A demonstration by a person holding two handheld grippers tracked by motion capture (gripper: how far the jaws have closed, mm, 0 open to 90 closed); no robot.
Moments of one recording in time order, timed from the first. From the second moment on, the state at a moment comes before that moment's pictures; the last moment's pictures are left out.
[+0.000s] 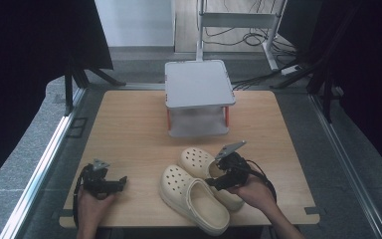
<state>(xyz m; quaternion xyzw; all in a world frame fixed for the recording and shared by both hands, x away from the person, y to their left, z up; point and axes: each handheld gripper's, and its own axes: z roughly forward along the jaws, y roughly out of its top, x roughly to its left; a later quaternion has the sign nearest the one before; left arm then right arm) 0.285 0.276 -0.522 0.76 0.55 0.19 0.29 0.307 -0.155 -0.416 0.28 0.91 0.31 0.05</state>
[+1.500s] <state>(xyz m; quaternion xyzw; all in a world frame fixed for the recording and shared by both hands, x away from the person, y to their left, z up) 0.285 0.276 -0.522 0.76 0.55 0.19 0.29 0.310 -0.104 -0.464 0.25 0.92 0.29 0.06</state>
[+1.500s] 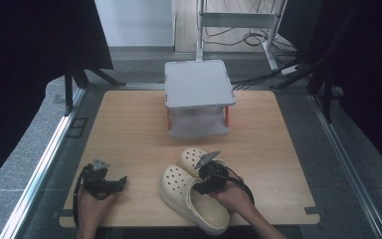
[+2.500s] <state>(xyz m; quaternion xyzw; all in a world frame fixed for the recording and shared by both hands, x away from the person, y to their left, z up) 0.285 0.276 -0.523 0.76 0.55 0.19 0.29 0.329 -0.113 -0.406 0.28 0.93 0.23 0.03</state>
